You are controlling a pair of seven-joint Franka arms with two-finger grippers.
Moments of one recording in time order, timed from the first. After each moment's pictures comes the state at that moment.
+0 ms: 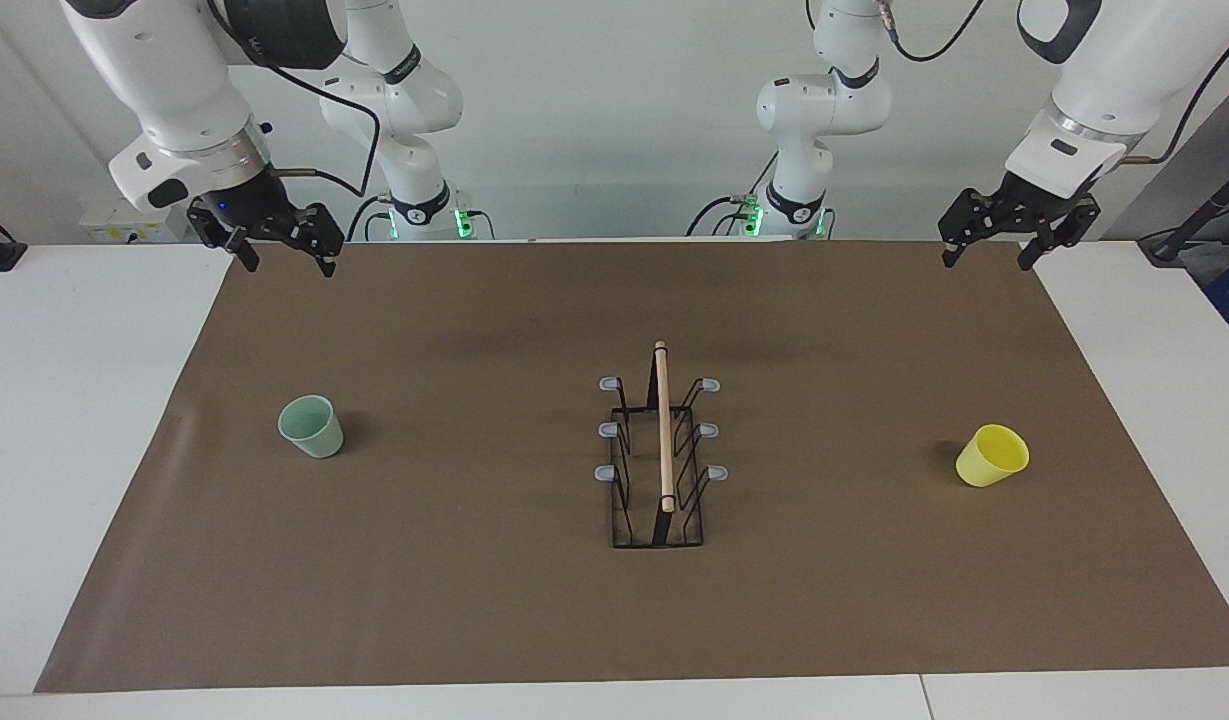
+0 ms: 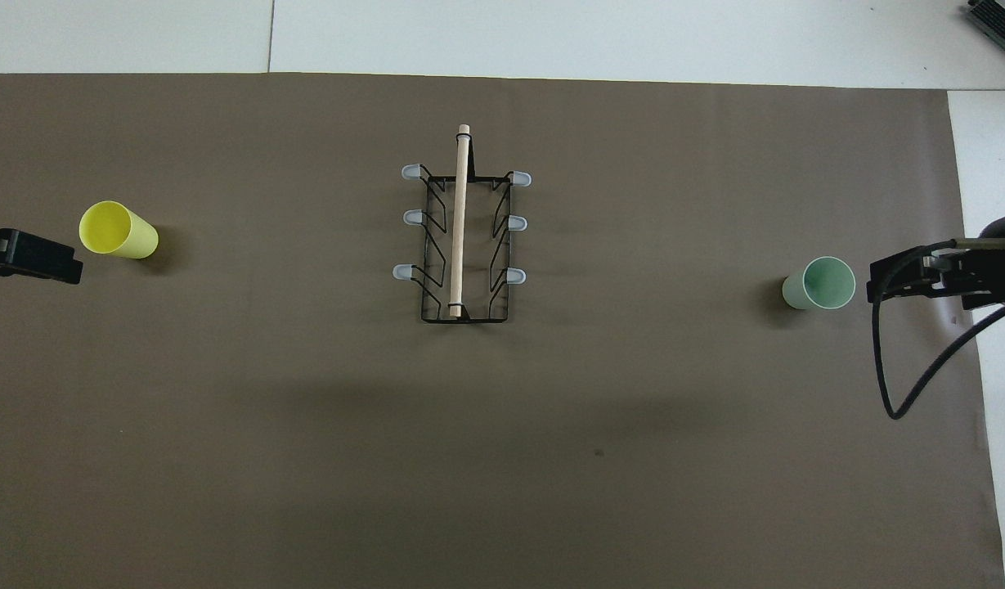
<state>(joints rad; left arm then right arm) -0.05 -0.01 0.02 -1.54 0.00 1.52 0.14 0.06 -0.03 -0.06 -1.62 -0.03 1.52 0.10</state>
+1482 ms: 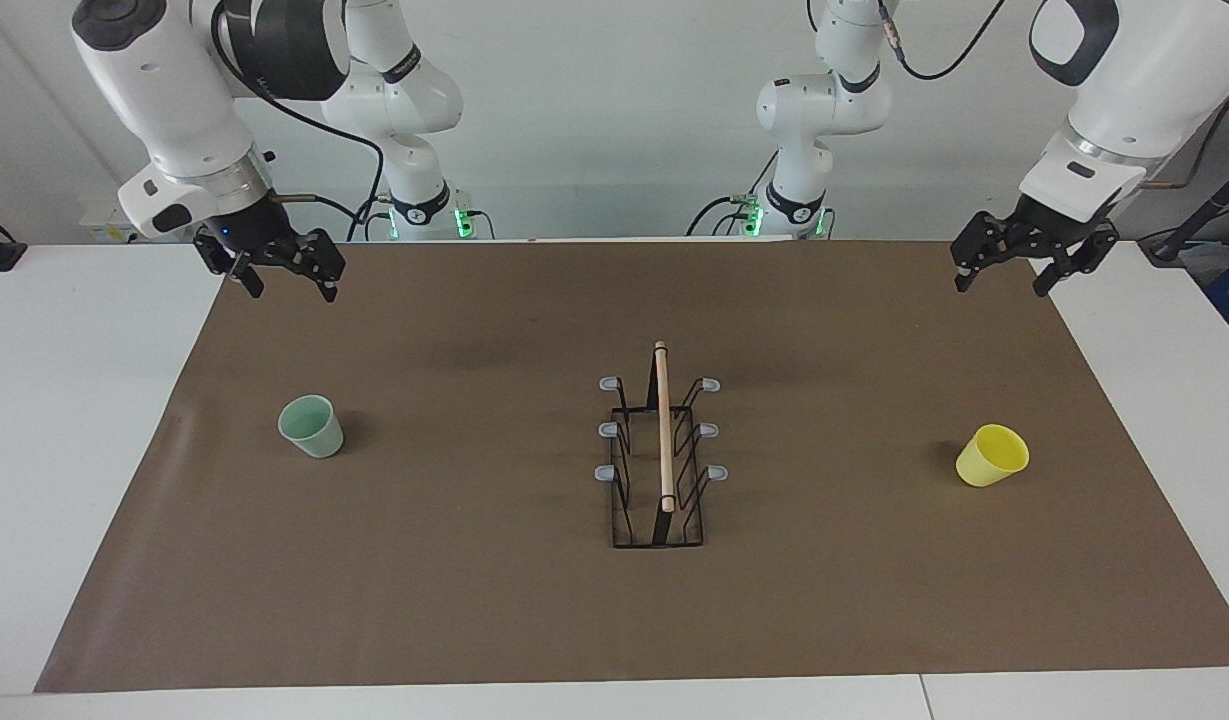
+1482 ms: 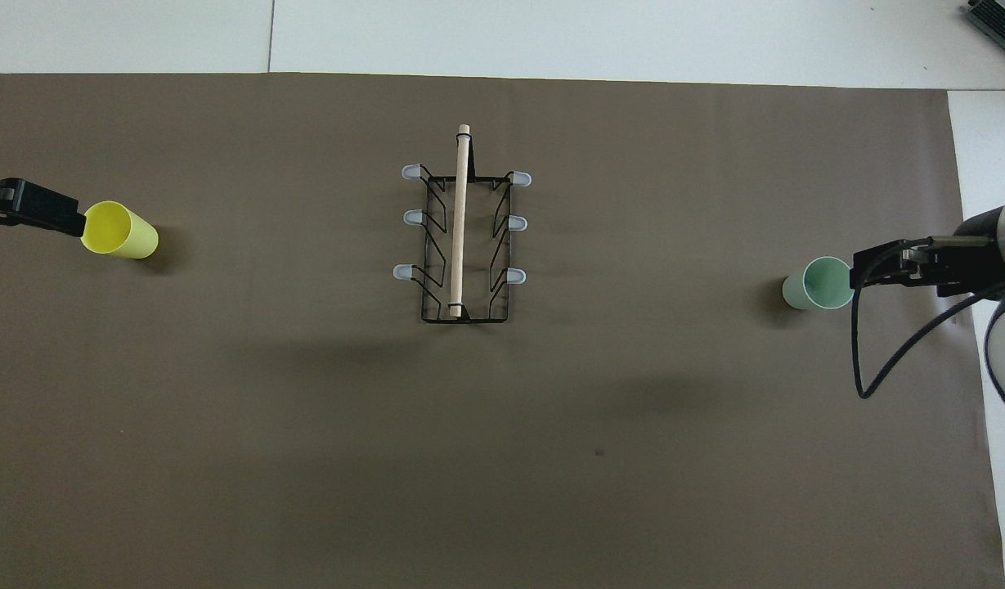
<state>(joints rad) -0.03 0.15 0.02 -1.38 0.00 1.55 0.15 0.04 -0.02 -0.05 -1.72 -0.01 1.68 0.09</state>
